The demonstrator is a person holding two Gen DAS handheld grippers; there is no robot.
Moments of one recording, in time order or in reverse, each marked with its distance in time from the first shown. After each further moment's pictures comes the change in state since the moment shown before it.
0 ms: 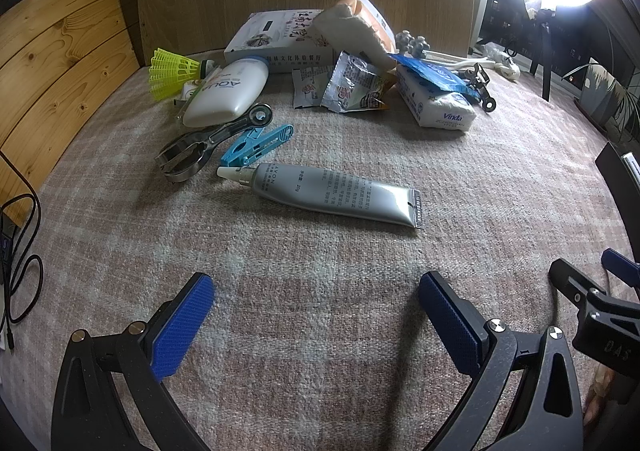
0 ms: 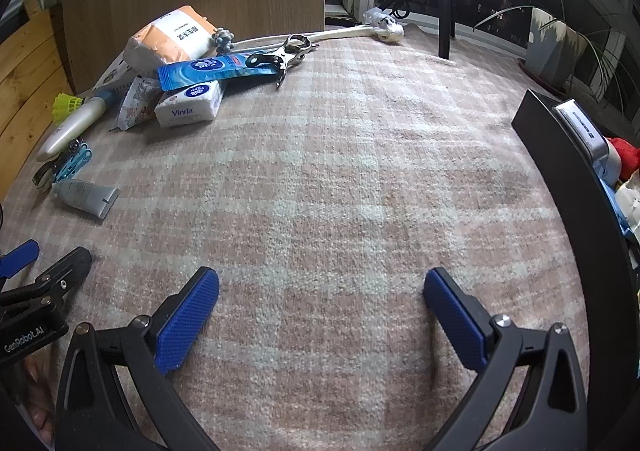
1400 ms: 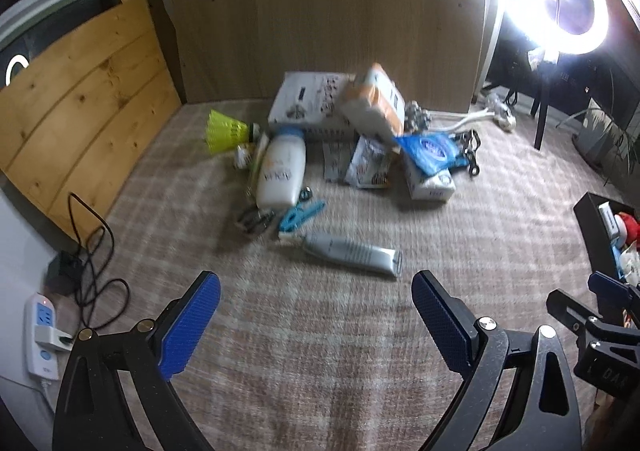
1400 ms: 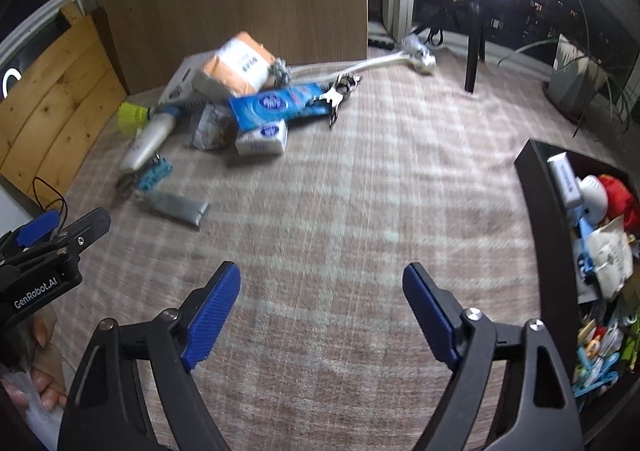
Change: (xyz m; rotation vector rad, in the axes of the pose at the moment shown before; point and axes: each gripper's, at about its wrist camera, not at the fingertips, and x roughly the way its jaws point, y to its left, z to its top) left arm -0.090 0.007 0.058 -0.044 -0.021 0.062; right arm -0.089 0.005 0.047 -0.059 0.077 0.142
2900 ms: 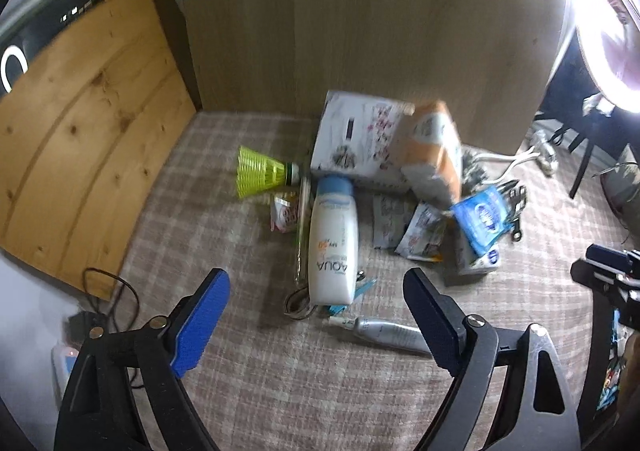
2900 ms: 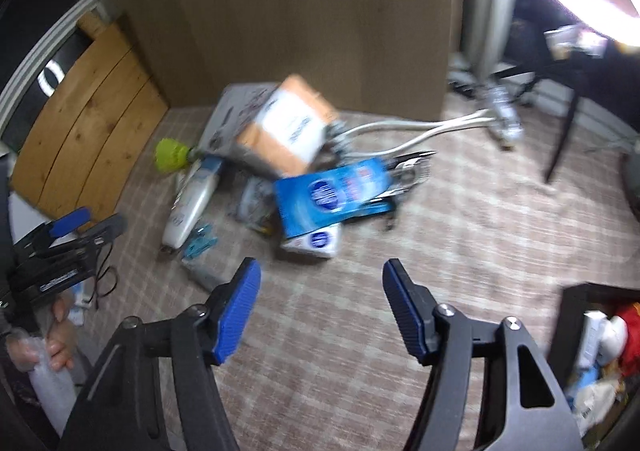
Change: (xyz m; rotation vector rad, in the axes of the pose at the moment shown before) left arm 0.052 0.045 0.099 -0.067 0.152 0.033; right arm 0.045 0.020 0.142 -0.128 0.152 0.245
